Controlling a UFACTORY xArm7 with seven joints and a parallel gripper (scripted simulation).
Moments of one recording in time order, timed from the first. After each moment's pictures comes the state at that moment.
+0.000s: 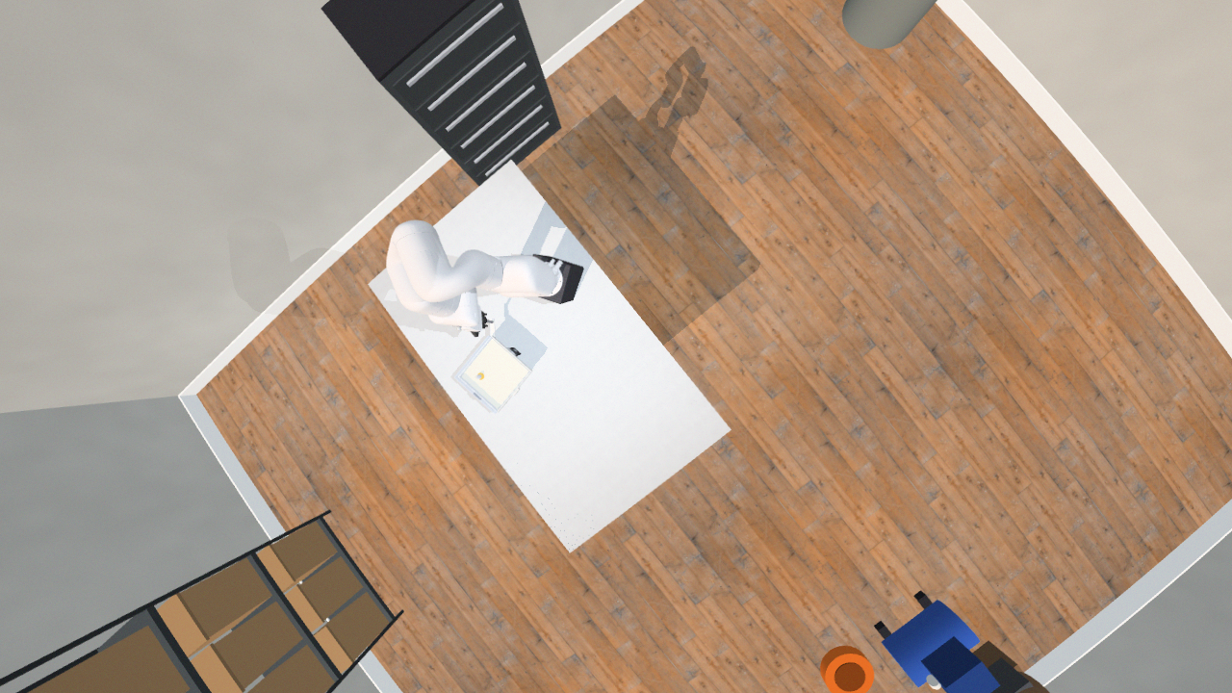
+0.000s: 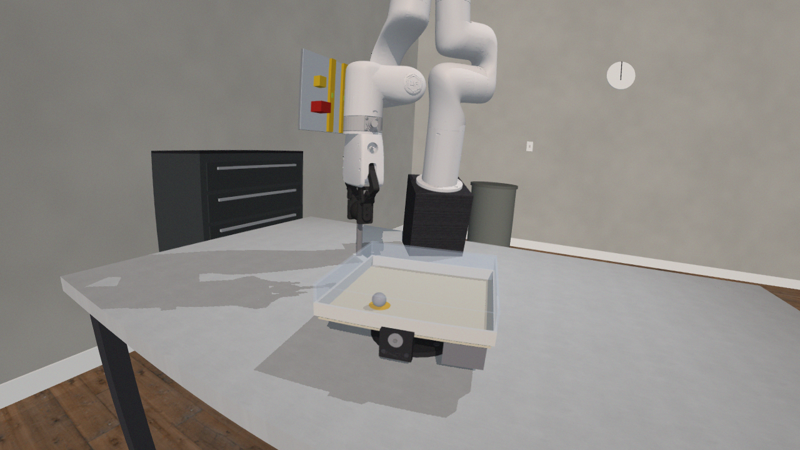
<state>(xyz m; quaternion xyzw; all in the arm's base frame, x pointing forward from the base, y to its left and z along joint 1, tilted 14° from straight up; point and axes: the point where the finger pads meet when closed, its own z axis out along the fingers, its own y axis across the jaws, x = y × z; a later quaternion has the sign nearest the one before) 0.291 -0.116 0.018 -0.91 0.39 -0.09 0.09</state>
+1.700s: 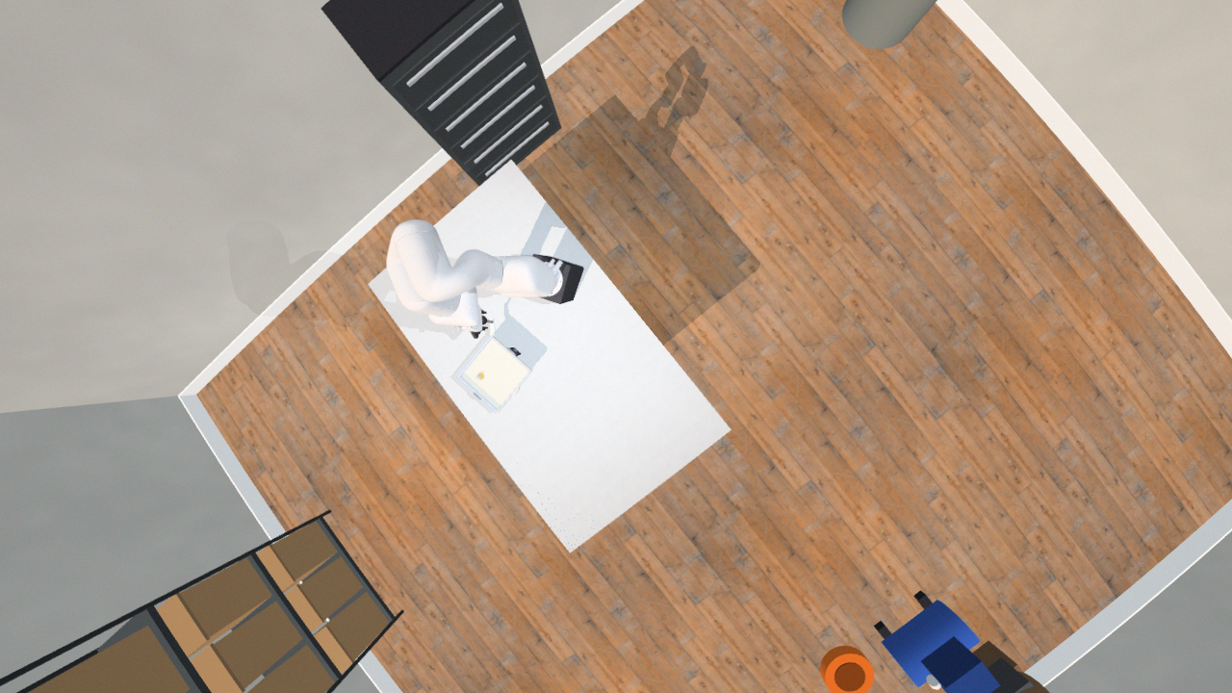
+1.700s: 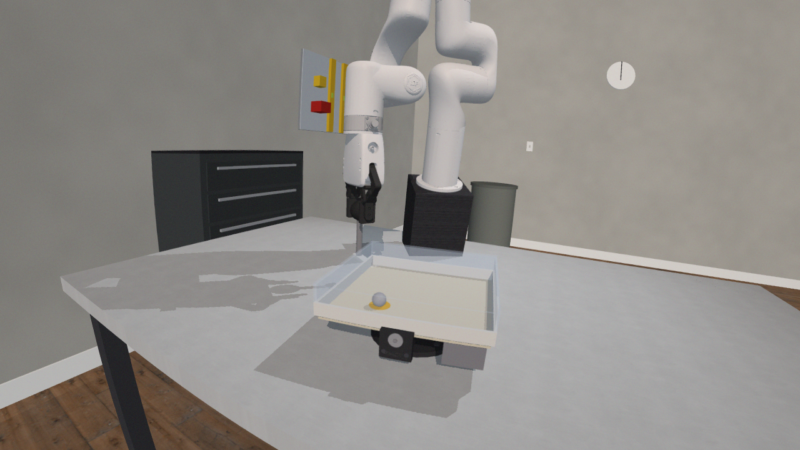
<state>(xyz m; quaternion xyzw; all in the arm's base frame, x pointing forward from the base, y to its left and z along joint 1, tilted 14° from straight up) 0.291 -0.115 0.019 -0.91 0.39 -0.09 0.09</state>
